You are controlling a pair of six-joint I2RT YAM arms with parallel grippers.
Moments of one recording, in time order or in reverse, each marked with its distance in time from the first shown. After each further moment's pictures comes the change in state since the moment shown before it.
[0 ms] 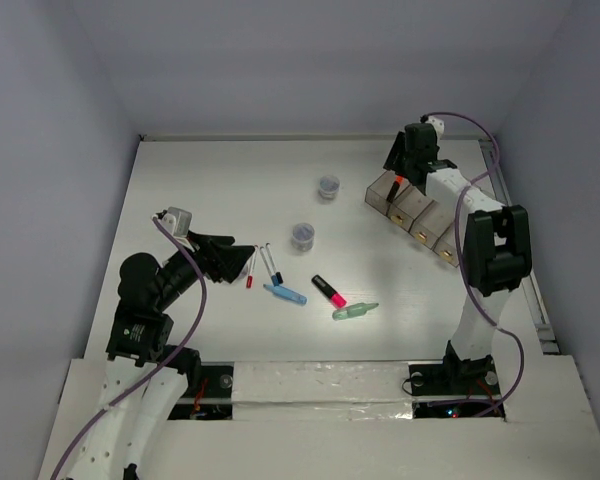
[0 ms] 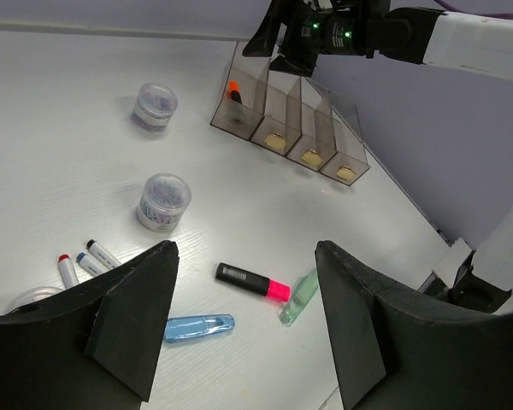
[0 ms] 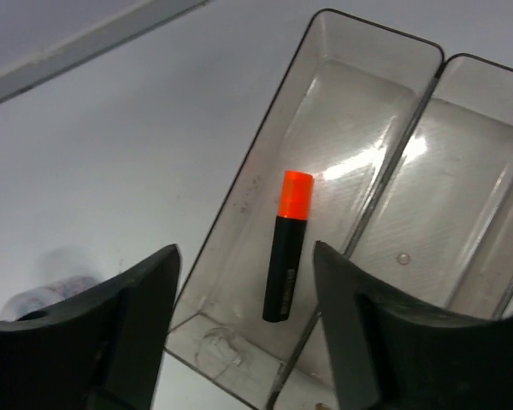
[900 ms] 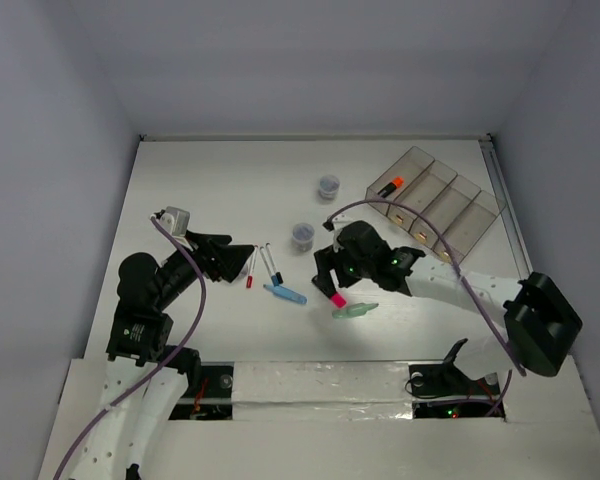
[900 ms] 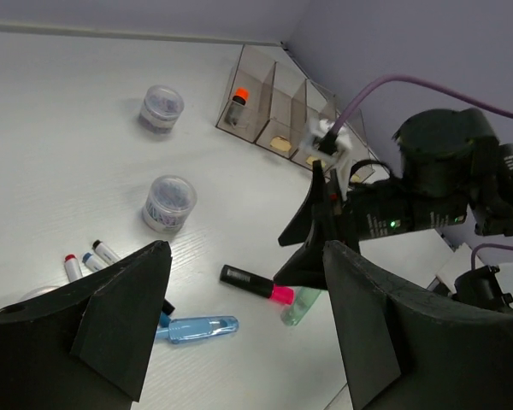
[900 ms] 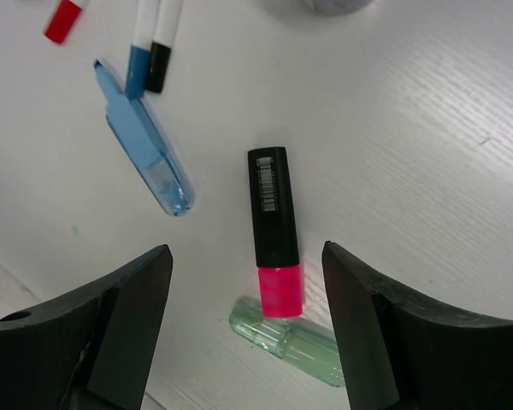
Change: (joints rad) left arm 0.026 0.002 0.000 0.001 0.005 -0.001; right arm 0.643 -0.554 -0.654 -0.046 -0.352 -0.134
